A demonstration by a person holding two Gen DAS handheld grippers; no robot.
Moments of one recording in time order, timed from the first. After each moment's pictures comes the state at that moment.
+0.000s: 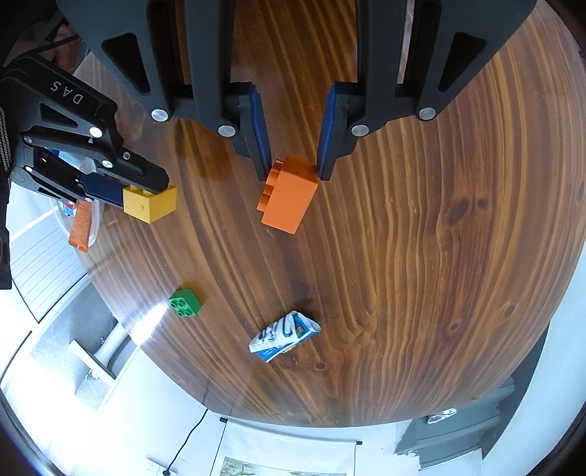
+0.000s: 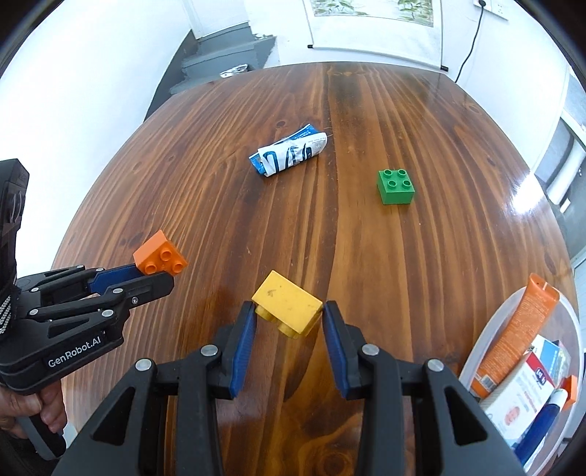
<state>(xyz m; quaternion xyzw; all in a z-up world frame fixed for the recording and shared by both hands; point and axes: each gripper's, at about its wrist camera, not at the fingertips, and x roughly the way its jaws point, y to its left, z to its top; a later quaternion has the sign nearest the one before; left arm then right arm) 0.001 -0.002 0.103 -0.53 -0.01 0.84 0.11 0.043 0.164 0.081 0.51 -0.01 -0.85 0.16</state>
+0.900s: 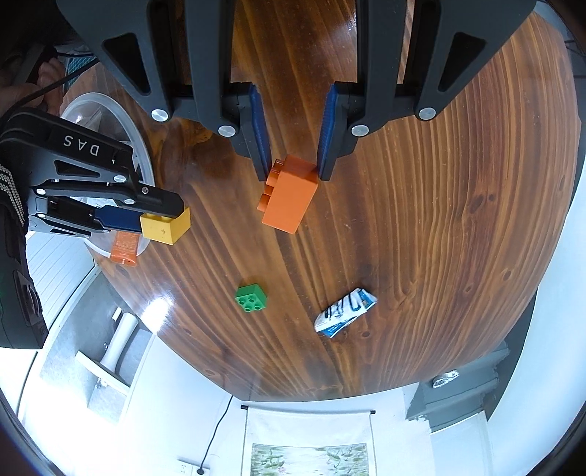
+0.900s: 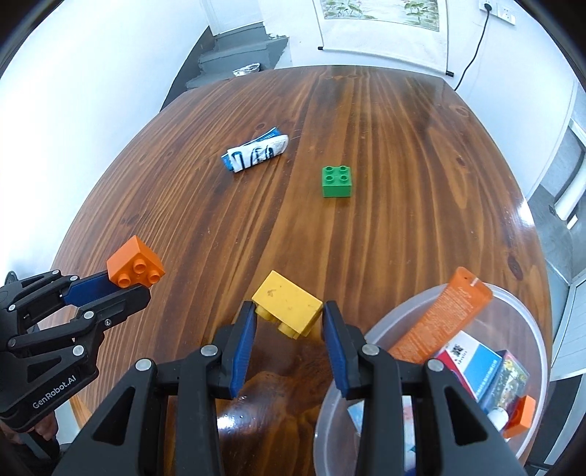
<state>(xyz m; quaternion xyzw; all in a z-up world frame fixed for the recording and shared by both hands) 0.046 0.089 0.138 -0.48 0.04 0.87 0.10 0.047 0.249 0.099 0.50 0.00 -0.84 0.18</state>
